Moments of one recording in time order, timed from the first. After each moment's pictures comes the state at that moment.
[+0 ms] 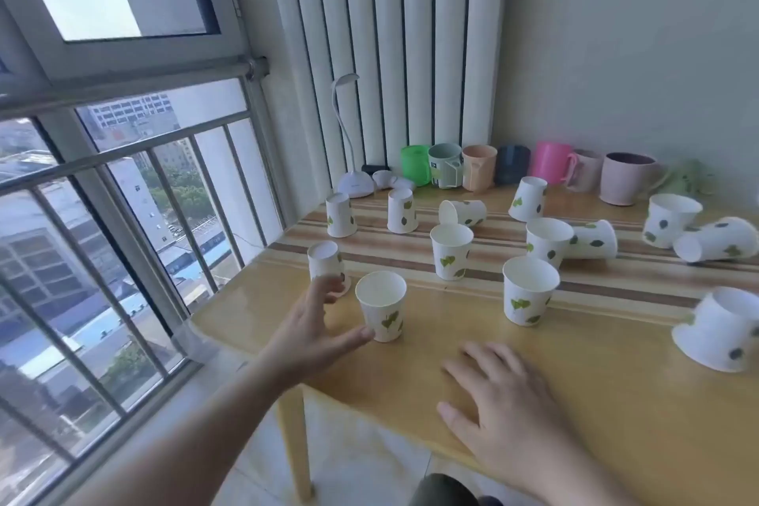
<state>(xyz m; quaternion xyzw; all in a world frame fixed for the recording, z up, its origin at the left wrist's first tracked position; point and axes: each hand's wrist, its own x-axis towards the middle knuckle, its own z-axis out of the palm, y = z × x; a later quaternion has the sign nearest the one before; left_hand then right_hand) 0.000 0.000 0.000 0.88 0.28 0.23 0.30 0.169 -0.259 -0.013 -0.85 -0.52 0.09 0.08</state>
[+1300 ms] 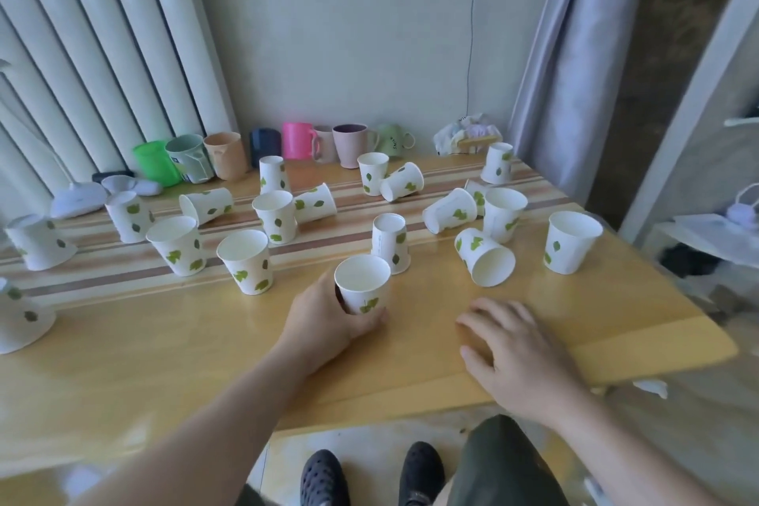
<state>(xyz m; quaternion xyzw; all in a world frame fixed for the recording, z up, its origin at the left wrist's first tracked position) 0.230 -0.274 -0.012 0.90 0.13 0.14 0.39 0.283 -0.573 -0.024 -0.95 -0.30 -0.01 0.12</state>
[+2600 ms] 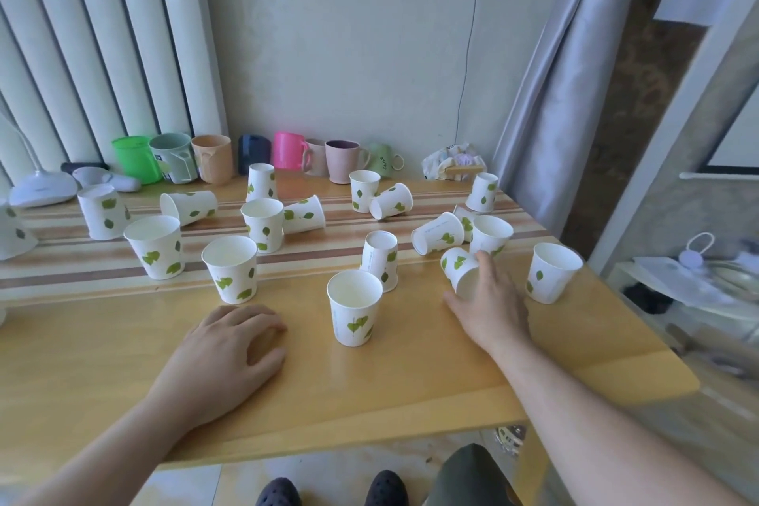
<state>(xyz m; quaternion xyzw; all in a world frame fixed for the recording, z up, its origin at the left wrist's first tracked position) 0.163 -0.193 -0.022 0.98 0.07 0.12 0.14 0.372 -0.523 -0.013 -0.96 -0.06 -0.10 0.25</state>
